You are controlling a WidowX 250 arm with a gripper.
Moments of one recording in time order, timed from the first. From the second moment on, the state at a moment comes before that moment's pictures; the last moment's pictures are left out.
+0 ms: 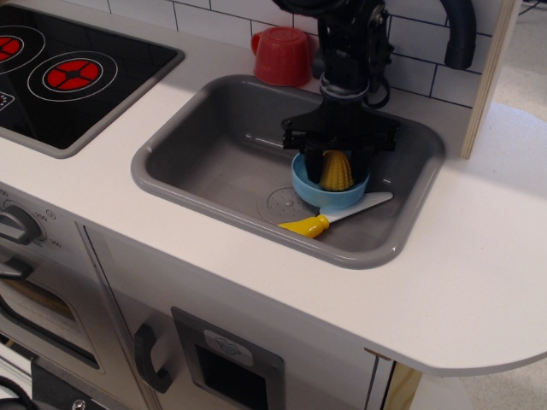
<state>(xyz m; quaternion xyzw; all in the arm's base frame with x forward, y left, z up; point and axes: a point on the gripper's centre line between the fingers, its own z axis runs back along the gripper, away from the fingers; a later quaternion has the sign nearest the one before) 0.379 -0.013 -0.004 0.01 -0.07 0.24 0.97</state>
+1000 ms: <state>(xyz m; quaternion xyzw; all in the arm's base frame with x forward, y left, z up) 0.360 0.055 0.041 -0.05 -0.10 0.24 0.96</state>
